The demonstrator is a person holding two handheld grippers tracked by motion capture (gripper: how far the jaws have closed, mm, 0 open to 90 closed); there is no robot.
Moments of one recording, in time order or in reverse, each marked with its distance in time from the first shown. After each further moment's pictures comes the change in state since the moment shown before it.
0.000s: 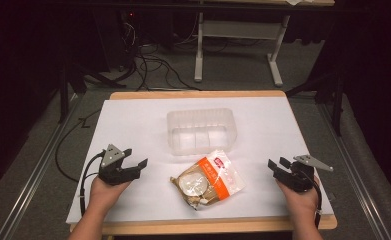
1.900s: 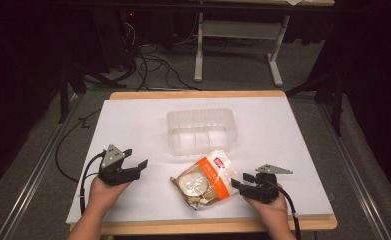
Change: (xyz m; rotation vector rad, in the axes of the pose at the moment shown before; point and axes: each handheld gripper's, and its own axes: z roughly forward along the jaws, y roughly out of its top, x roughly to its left) left arm -0.001 0.000 0.000 0.010 -0.011 0.023; right arm 0.075 -0.028 0.029 0.199 0.301 -0.013
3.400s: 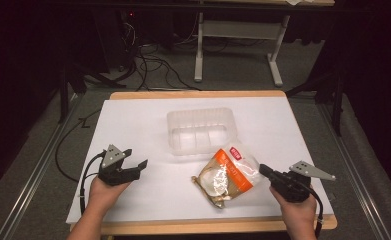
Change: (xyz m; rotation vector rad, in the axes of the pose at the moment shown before) left arm 0.000 0.000 0.001 0.006 0.005 0.005; right arm -0.009 0.023 -0.086 -0.270 -0.051 -0.079
